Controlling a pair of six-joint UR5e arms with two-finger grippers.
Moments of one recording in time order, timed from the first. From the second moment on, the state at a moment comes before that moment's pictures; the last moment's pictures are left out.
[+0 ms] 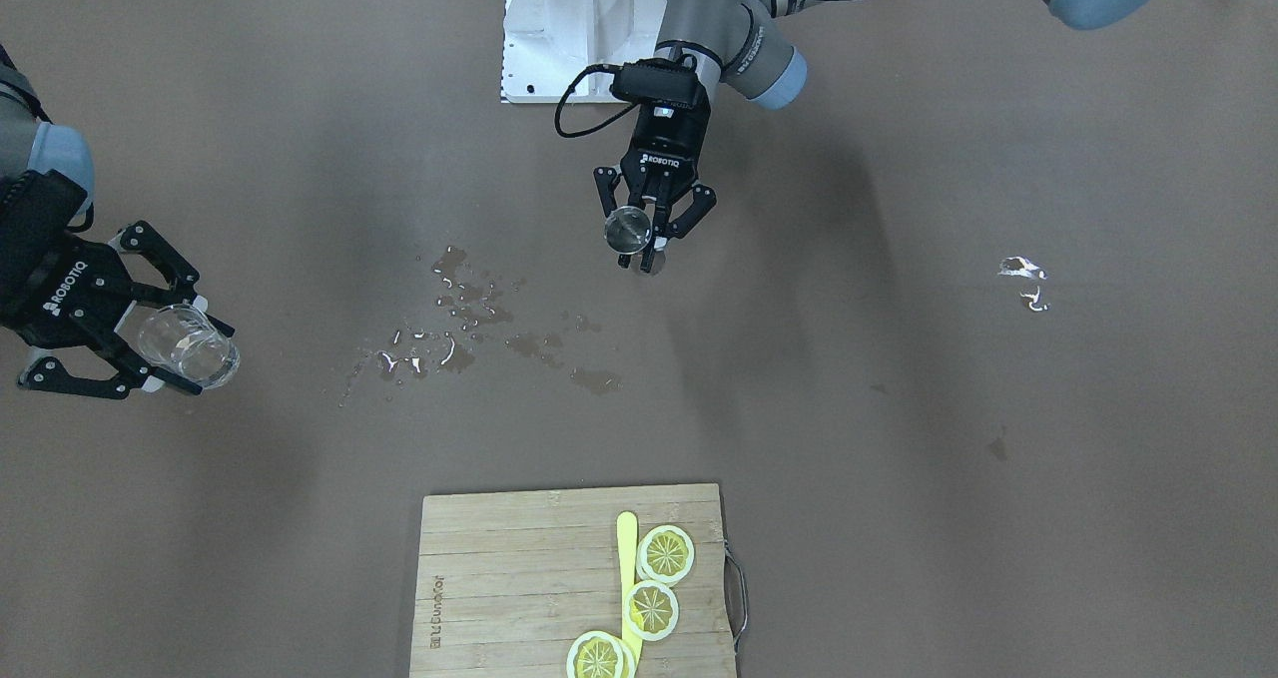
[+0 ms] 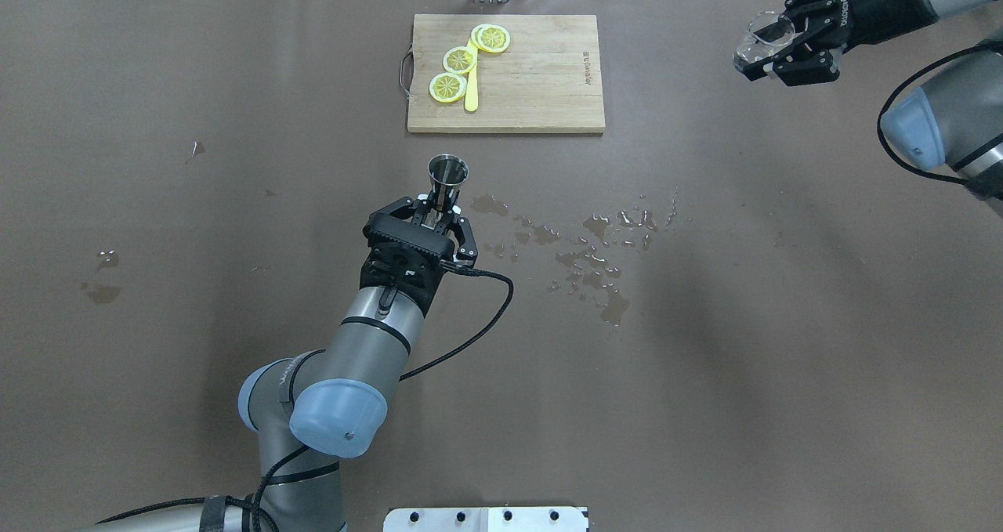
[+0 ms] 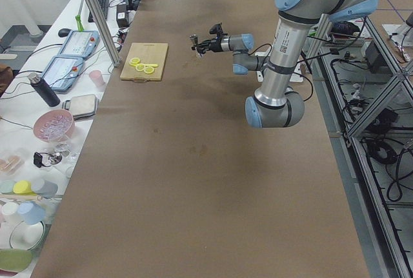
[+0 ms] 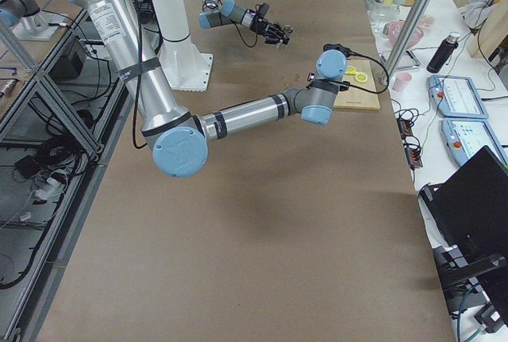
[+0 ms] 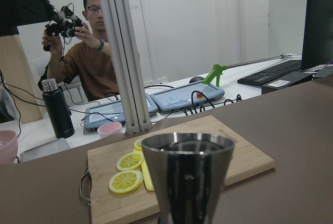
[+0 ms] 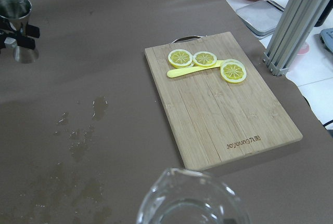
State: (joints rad) left arm -0.24 -2.15 -1.57 -2.52 -0.70 -0.61; right arm 1.16 -1.14 1.54 -0.72 2.49 -0.07
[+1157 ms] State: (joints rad) left arm -0.34 -2.22 -1.50 -2.78 -1.02 -0.33; right arm 1.09 -1.09 1.62 -1.01 2.36 -0.32
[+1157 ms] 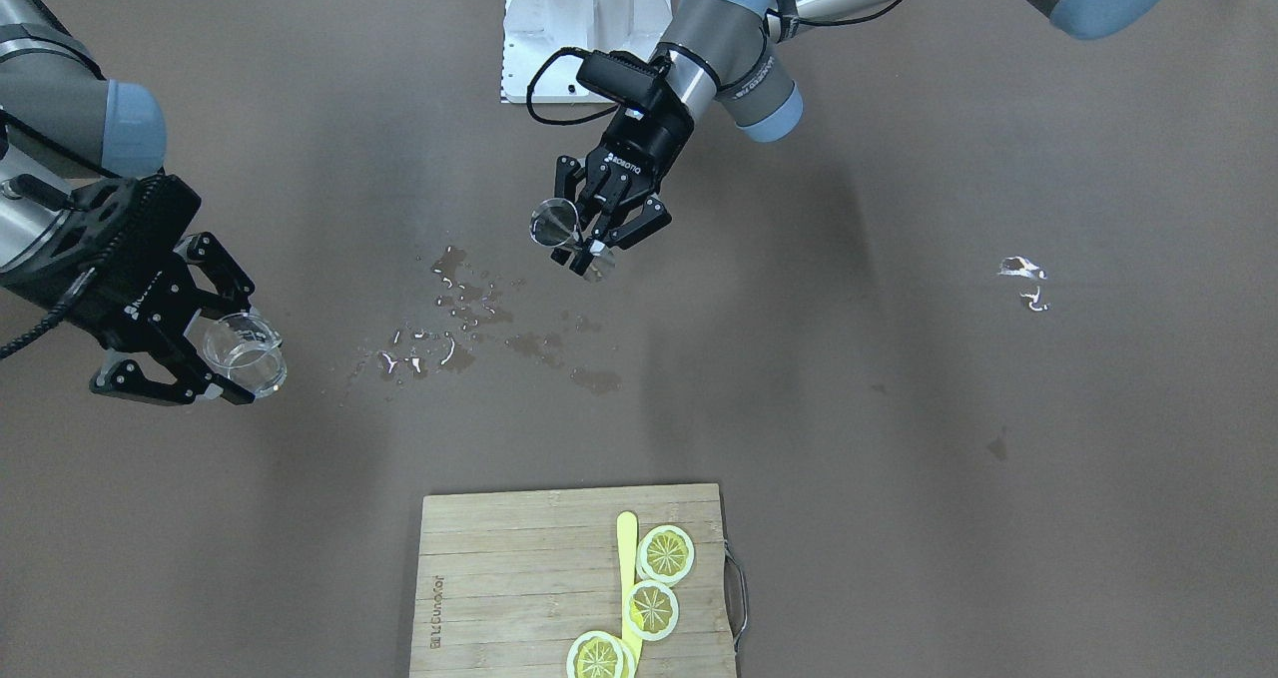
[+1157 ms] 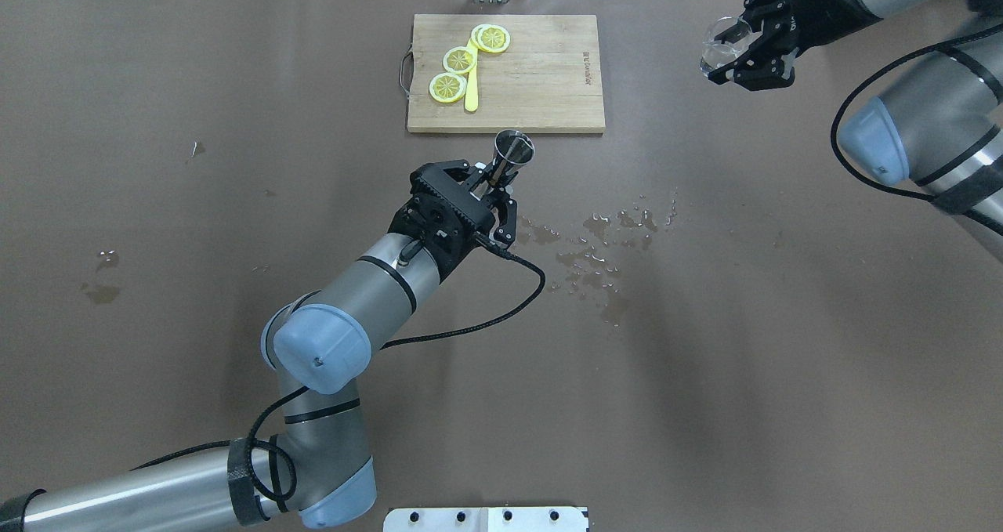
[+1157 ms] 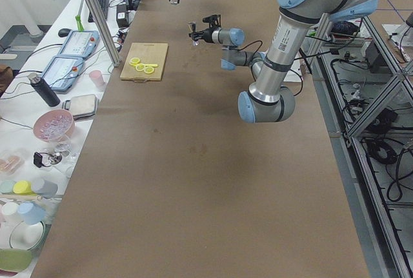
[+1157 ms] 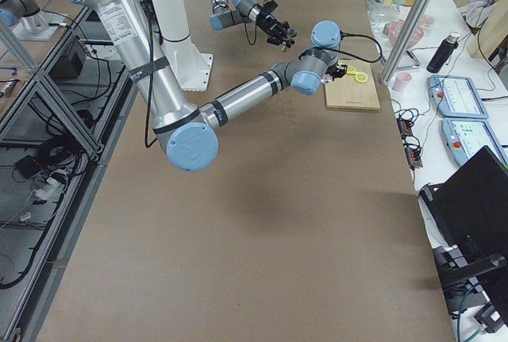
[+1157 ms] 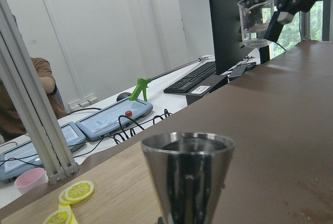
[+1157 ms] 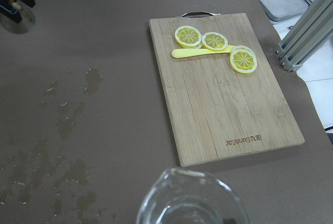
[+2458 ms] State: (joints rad) left arm -0.34 -2.22 -1.40 -2.96 -1.00 -0.31; right arm 0.99 -1.05 1.70 -1.23 2.19 -0.40
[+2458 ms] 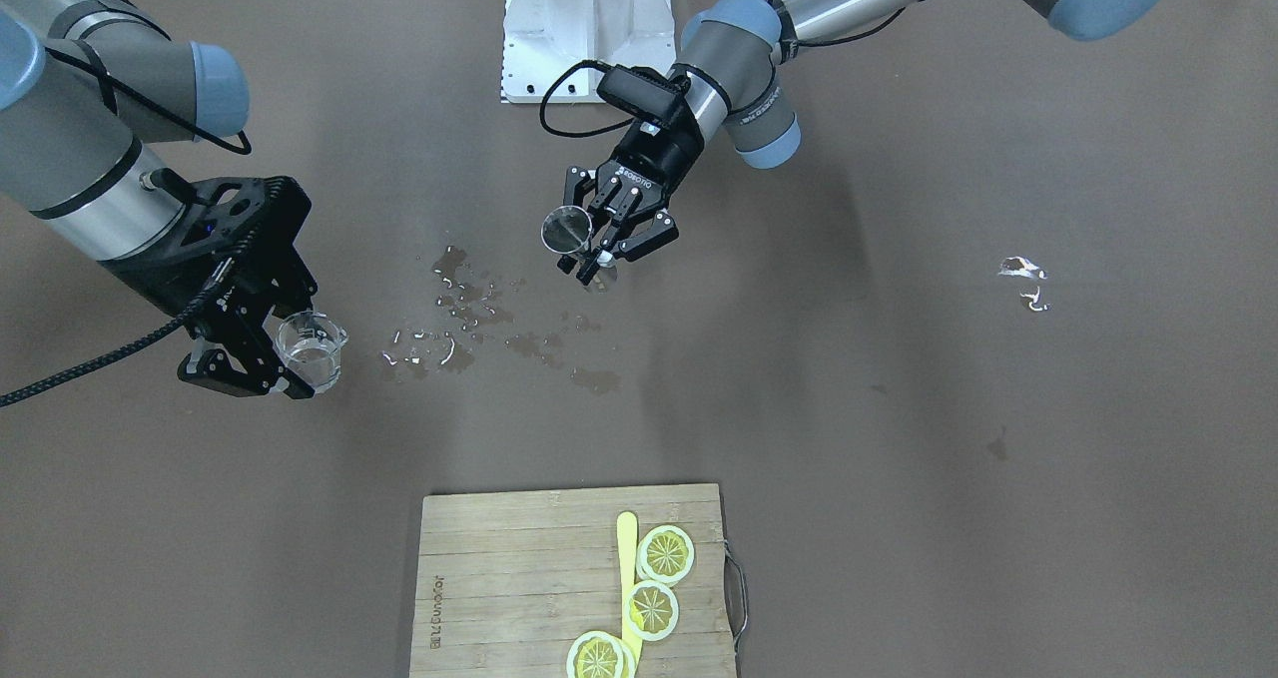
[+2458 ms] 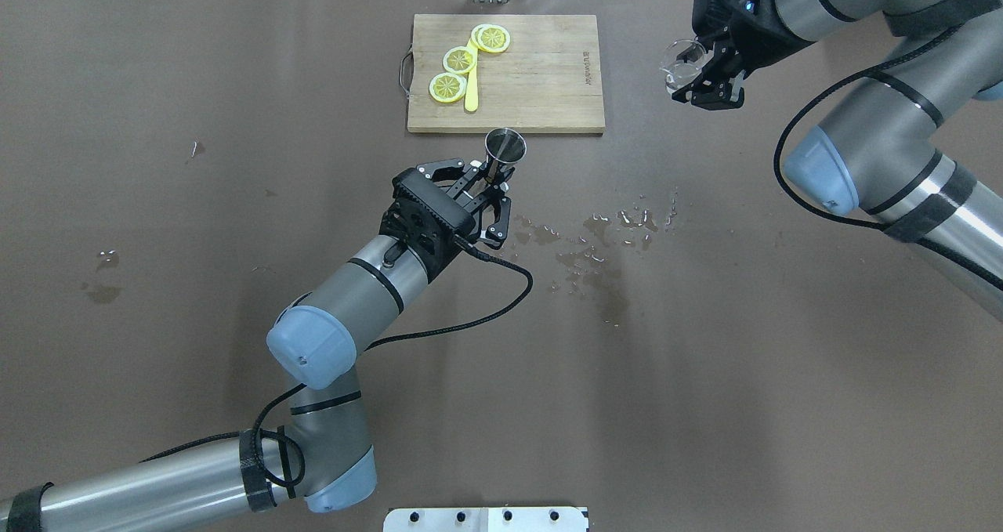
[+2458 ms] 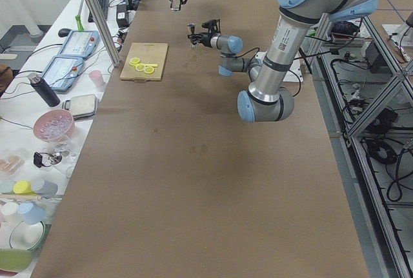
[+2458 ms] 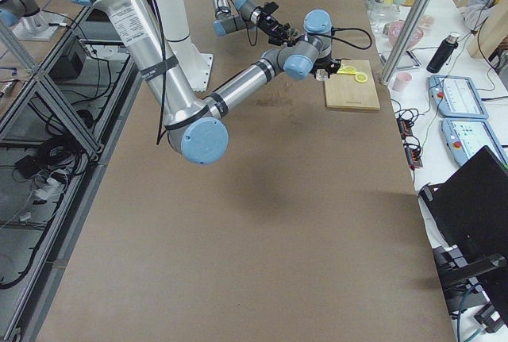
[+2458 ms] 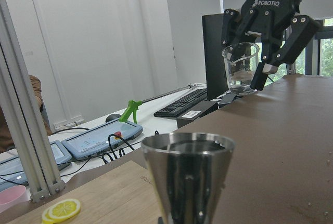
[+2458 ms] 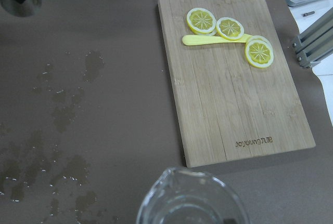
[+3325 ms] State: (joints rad) left arm -0.34 -2.24 -1.36 -2.99 -0.97 -0.31; right arm 0.87 -0.96 1.92 -1.62 2.08 -0.40
